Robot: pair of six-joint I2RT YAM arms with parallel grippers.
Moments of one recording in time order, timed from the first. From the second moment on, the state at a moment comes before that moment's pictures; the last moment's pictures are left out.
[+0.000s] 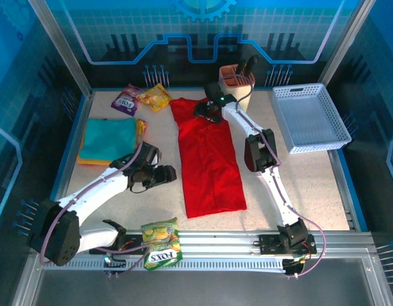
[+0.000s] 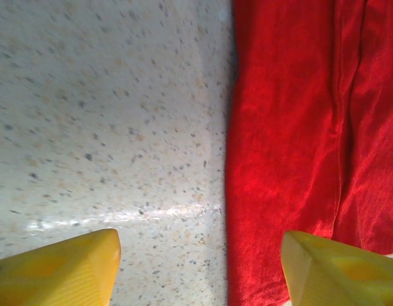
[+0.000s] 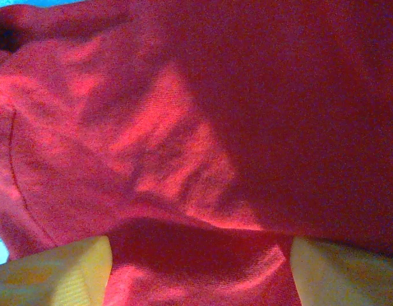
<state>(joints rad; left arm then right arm) -0.43 1.22 0.71 -0.59 0.25 -0.72 0.43 2.70 2.53 -0.82 -0.11 0.67</state>
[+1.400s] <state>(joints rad) -0.91 1.30 0.50 -0.33 0.34 -1.31 0.39 1.40 0.82 -0.75 -0.21 0.52</state>
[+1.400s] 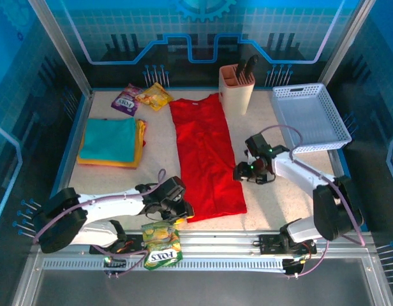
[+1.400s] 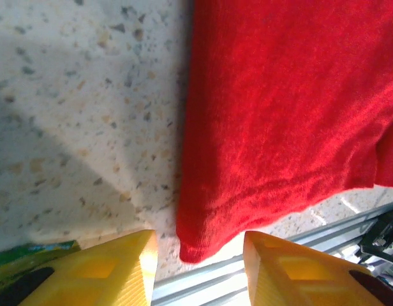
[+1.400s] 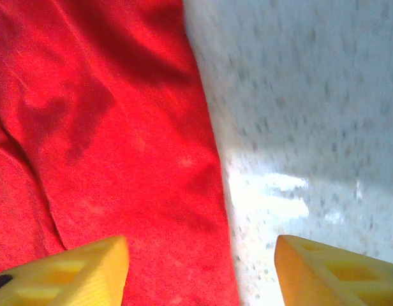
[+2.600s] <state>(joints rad) -0.92 1.39 0.55 -0.31 0.34 -1.29 0.53 1.21 0.51 -0.68 -0.37 0.76</state>
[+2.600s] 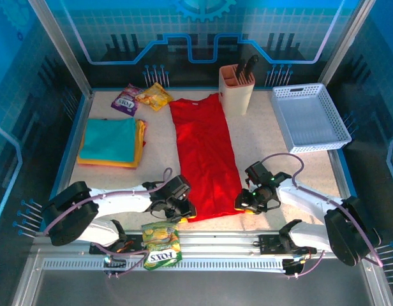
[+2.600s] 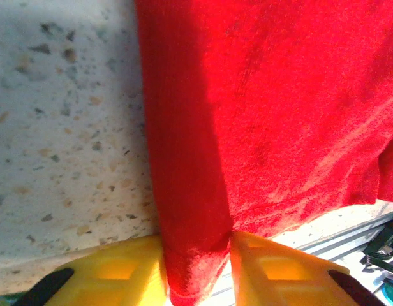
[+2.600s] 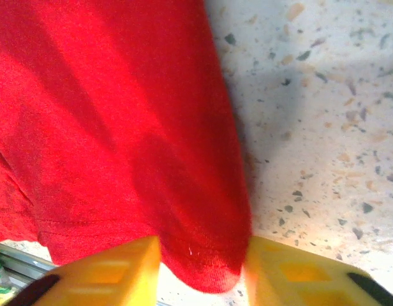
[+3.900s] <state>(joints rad) -0.64 1.23 0.80 -0.69 0.29 -1.04 0.60 1.28 0.94 -0.85 -0.19 0.81</state>
